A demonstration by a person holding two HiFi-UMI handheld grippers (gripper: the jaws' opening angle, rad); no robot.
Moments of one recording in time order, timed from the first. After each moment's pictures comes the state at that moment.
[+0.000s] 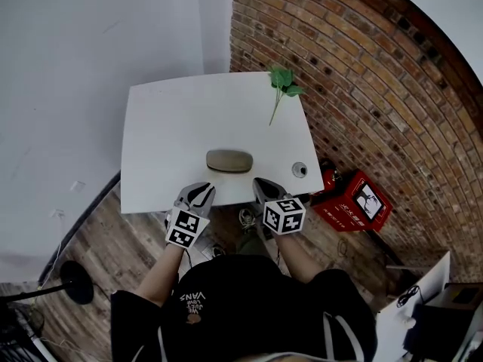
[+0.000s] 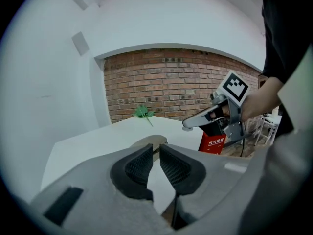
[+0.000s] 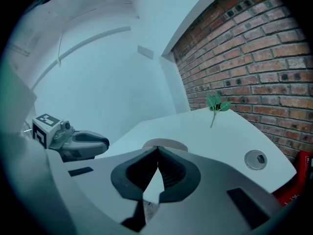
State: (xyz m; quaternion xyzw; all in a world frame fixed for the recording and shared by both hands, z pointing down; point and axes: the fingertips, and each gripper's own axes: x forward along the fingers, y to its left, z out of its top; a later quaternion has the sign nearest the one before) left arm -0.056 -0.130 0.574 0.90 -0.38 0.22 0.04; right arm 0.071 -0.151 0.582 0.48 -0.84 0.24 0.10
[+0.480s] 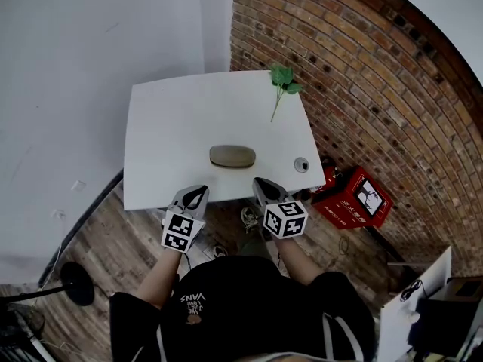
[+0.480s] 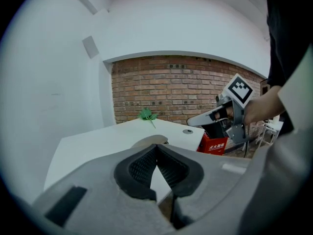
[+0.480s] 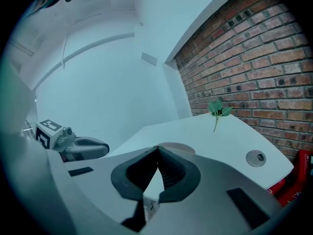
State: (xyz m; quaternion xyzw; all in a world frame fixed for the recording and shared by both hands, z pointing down) left arm -0.084 -0.106 0.563 0.89 -0.40 0.19 0.05; right arm 0.055 -0.125 0.559 0.49 -0.84 0.22 0.07
